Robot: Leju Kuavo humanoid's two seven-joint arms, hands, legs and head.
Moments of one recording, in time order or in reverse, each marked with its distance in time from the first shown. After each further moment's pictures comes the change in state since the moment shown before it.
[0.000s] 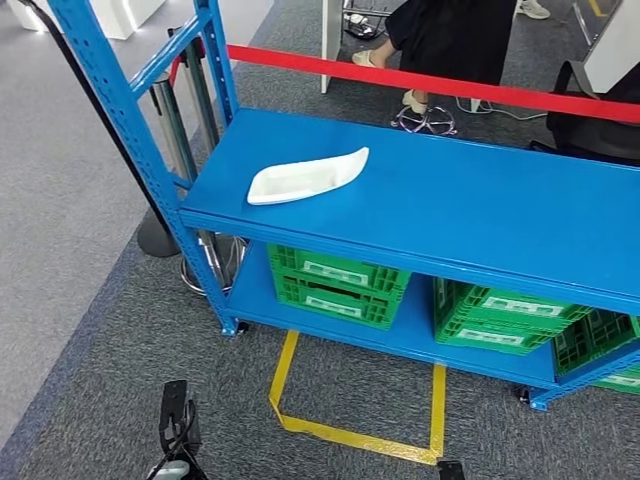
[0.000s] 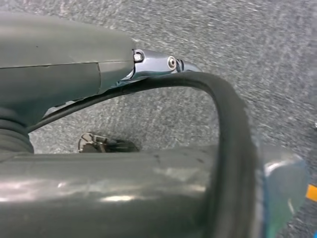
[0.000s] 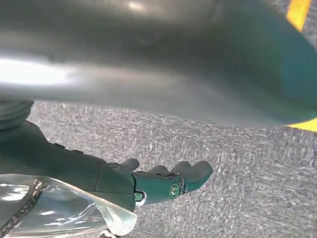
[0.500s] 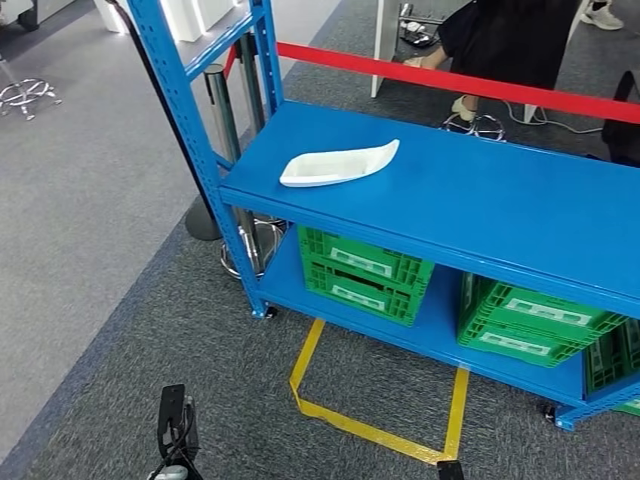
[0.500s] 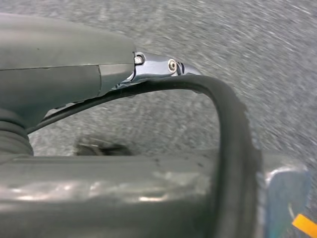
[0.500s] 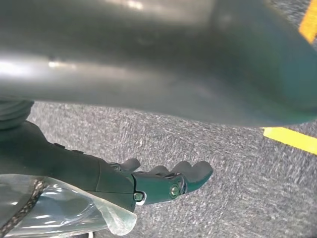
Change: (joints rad) left arm 0.012 0.006 0.000 0.000 -0.003 0.008 -0.001; right arm 0.007 0.006 0.001 -0.001 0.001 0.000 0.000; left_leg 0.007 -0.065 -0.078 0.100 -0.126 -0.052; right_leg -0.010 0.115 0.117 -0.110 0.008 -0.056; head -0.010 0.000
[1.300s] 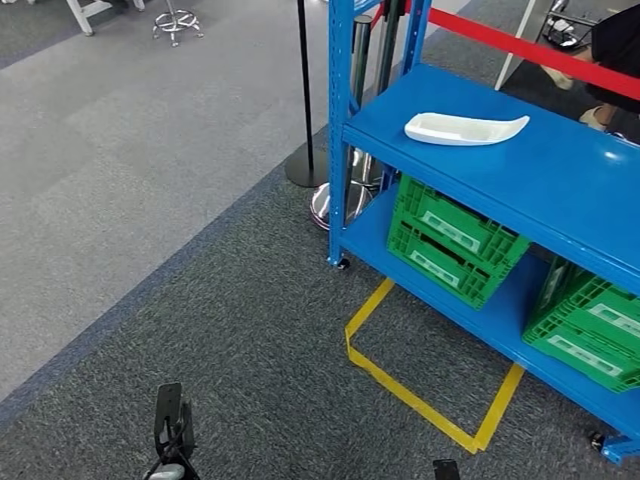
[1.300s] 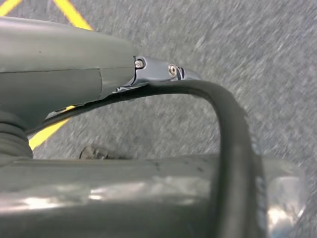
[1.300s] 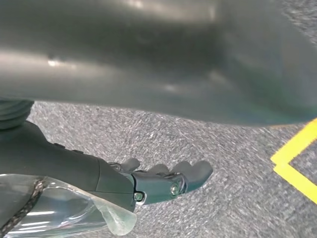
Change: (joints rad) left arm -0.005 0.000 0.000 0.000 -0.010 0.010 0.001; right arm 0.000 0.004 0.000 -0.003 0.000 -0.008 0.003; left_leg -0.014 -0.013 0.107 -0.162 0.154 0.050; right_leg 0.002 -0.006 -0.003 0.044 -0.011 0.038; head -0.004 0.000
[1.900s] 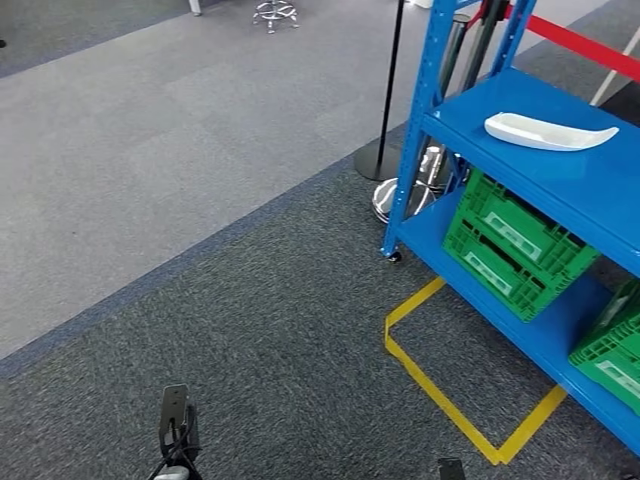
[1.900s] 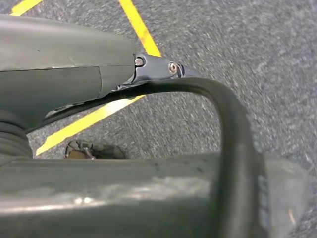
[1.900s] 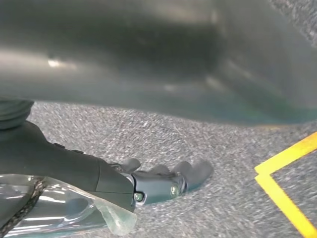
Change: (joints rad) left arm 0.002 -0.004 0.002 0.001 -0.001 0.002 0.001; right arm -0.004 -0.002 0.004 -0.005 -0.004 -0.005 0.001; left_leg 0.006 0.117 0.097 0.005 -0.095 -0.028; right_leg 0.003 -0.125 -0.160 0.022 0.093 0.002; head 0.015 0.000
